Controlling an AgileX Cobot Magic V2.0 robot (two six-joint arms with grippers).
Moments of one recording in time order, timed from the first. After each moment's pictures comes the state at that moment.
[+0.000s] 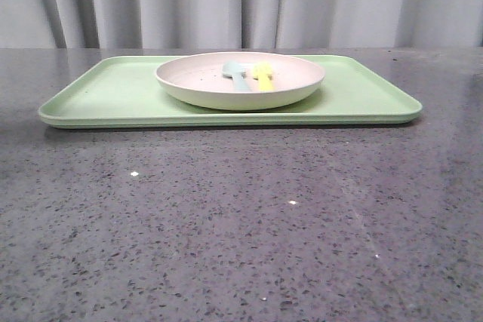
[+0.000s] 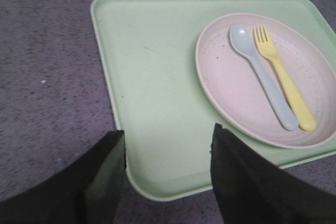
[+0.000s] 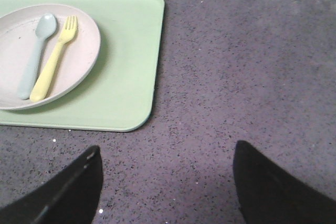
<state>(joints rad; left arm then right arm) -0.22 1.13 -0.96 -0.34 0.55 0.05 0.23 0.80 -0.88 -0.02 0.73 0.19</state>
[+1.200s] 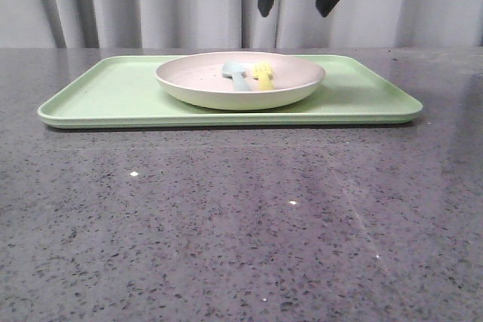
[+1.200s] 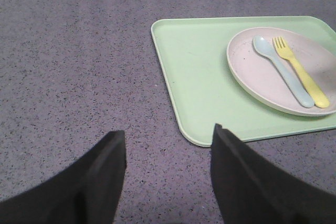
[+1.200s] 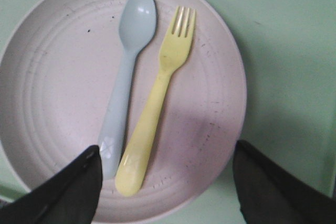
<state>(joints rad) -0.10 0.66 -0.77 -0.24 0.67 0.04 0.52 1.83 -1.76 -0.02 1.01 0.27</state>
